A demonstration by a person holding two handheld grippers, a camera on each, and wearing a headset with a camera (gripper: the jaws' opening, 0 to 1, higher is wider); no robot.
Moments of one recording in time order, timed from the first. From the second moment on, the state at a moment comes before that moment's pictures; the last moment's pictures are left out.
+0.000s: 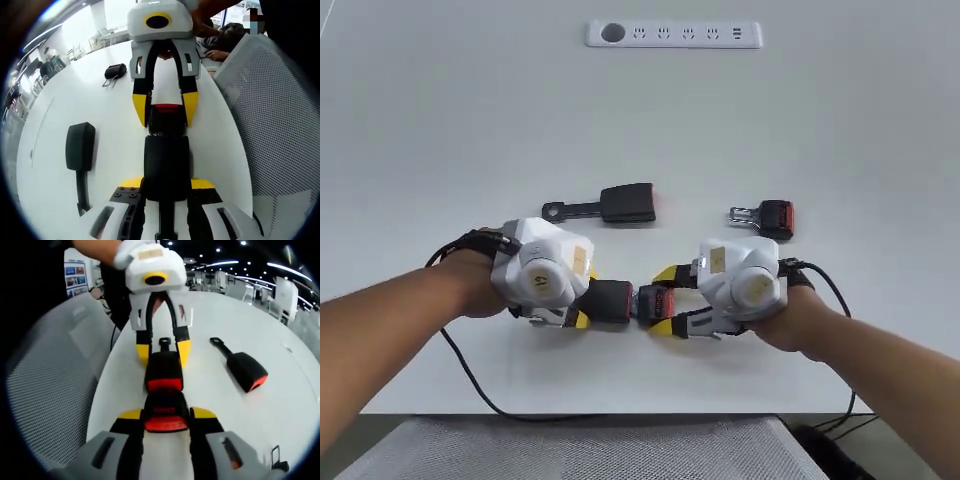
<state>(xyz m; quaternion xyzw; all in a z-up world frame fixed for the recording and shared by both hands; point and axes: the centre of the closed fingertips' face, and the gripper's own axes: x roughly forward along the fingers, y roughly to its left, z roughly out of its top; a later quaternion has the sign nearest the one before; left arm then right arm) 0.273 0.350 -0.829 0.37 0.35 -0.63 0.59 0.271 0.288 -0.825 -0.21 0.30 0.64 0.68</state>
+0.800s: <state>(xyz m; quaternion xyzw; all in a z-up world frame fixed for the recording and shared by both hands) 0.273 0.350 -0.827 0.29 0.30 -0.67 0.61 0.269 0.288 -0.824 -0.17 0.26 0.63 0.71</state>
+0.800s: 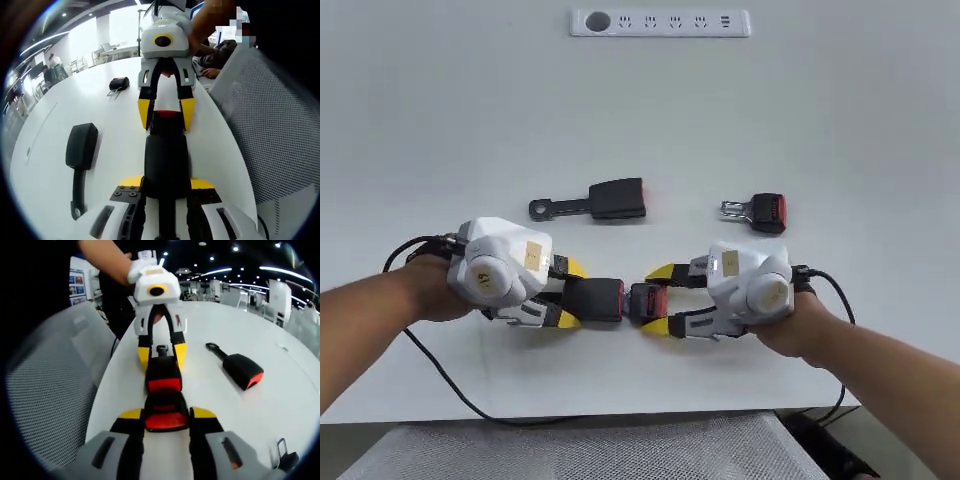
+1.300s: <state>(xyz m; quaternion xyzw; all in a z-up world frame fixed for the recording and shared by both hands) 0.273 0.348 -0.824 0.28 0.30 -0.67 0.62 0.270 0.288 -0.825 -0.18 0.25 0.64 0.71</state>
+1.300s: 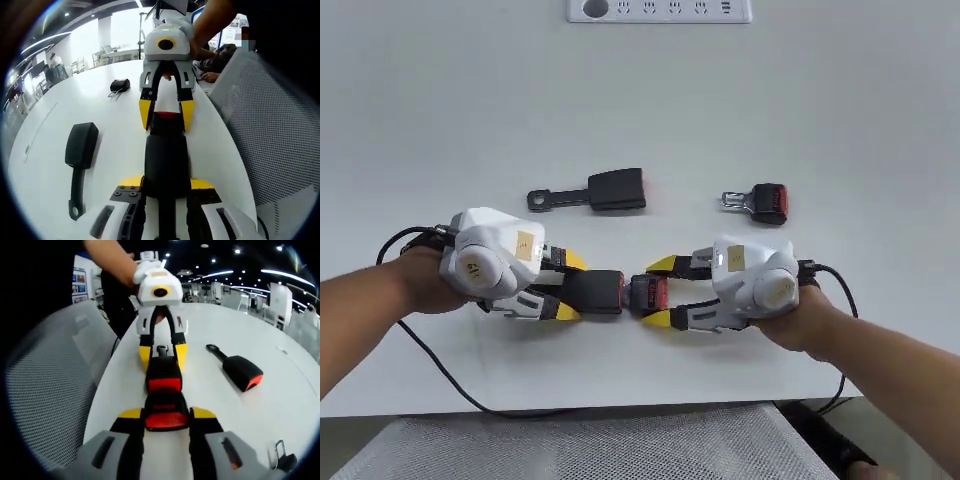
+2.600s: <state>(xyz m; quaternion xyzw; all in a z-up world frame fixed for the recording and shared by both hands) 0.270 0.346 -0.807 0.27 0.34 -0.62 0.65 0.277 0.287 -0.797 -0.17 0.26 0.58 0.75</state>
